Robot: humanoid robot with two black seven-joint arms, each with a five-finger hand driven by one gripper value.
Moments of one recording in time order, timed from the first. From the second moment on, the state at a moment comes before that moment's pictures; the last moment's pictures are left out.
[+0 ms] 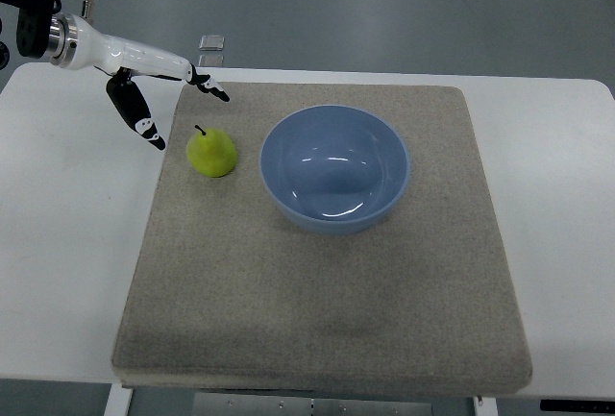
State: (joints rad) left arm -1.43 0.78 0.00 -1.12 1.42 -0.53 -0.41; right arm 0.02 0.00 -0.10 0.17 -0.04 -0.09 0.01
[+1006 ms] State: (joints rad) left arm -1.33 0.67 0.02 -1.04 1.67 -0.34 -0.43; right arm 0.02 0.00 -0.10 0.17 -0.04 -0.09 0.01
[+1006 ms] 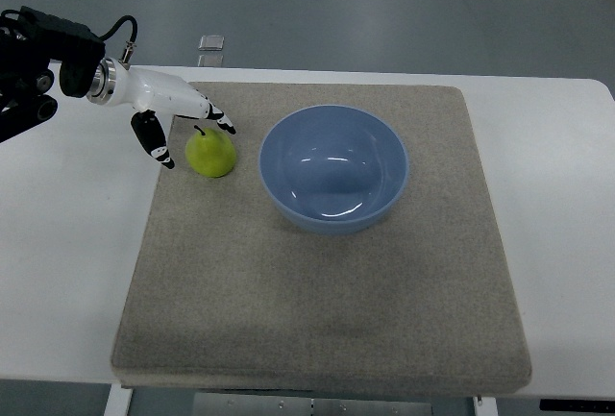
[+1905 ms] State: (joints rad) left arm -1.28 0.58 0.03 -0.96 1.67 -0.25 -0.47; right arm 0.02 0.00 -0.10 0.17 -0.04 -0.09 0.01
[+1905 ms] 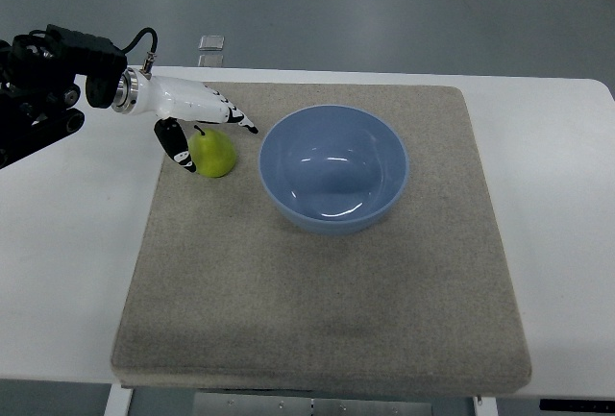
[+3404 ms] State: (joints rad) left arm -1.24 0.56 0.04 -0.93 1.69 -0.23 -0.47; right arm 0.02 0.00 -0.10 0.17 -0.04 -0.09 0.01
